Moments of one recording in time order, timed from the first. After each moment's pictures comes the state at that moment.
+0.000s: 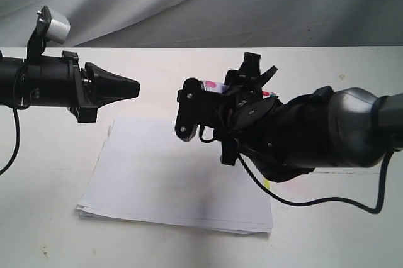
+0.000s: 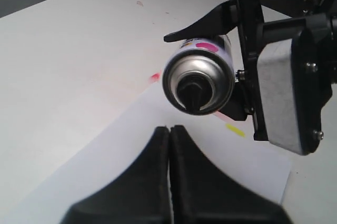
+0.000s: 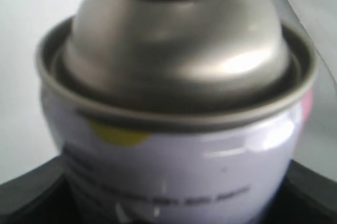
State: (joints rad) left arm -0.07 1.70 -0.89 -1.54 0.99 1.93; right arm 0.82 1.85 -0.99 -1.68 0.59 0.84
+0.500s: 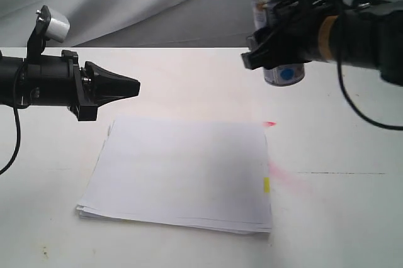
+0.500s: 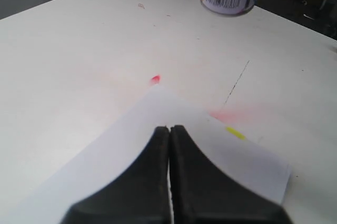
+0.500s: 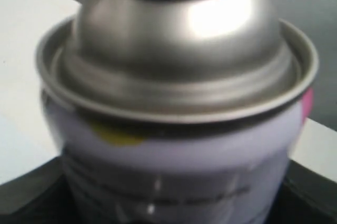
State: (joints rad) left arm -0.07 1.70 -0.89 -1.54 0.99 1.93; right arm 0.44 1.55 -0.99 -1.61 0.06 1.45
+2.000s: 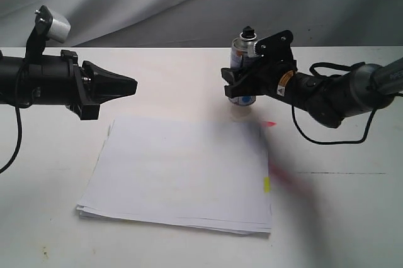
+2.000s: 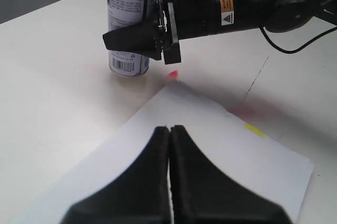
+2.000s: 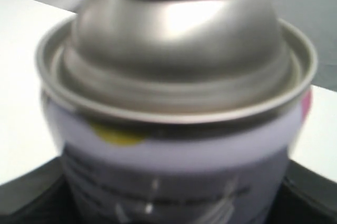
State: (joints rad) left arm -0.07 1.70 -0.89 -1.55 0.94 1.94; right arm 0.26 2.25 -1.23 -0.53 -0.69 0.35
